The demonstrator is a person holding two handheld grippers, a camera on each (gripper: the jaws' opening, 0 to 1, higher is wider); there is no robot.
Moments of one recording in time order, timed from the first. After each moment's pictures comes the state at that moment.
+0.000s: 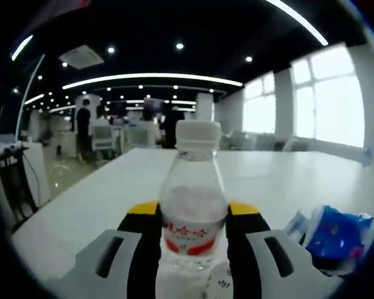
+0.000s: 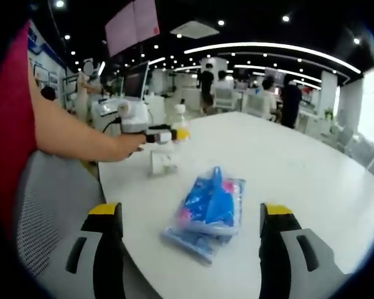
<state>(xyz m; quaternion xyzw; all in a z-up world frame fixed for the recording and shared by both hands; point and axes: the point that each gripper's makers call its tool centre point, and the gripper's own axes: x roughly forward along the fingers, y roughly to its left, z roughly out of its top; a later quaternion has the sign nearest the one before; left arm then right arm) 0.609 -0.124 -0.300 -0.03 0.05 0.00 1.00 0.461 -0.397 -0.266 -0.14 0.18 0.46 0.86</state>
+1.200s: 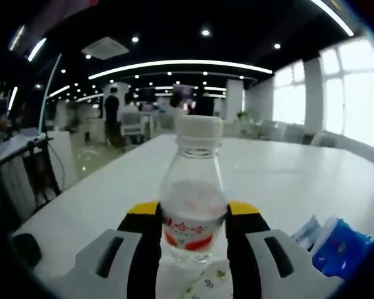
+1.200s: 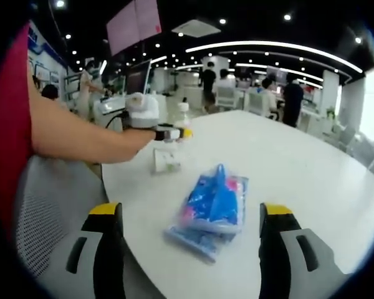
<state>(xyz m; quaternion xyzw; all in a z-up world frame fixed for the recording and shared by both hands) 0.606 -0.119 -0.306 -0.04 0.11 0.11 0.99 0.456 -0.394 -0.269 -0.14 0.19 0.47 0.85</state>
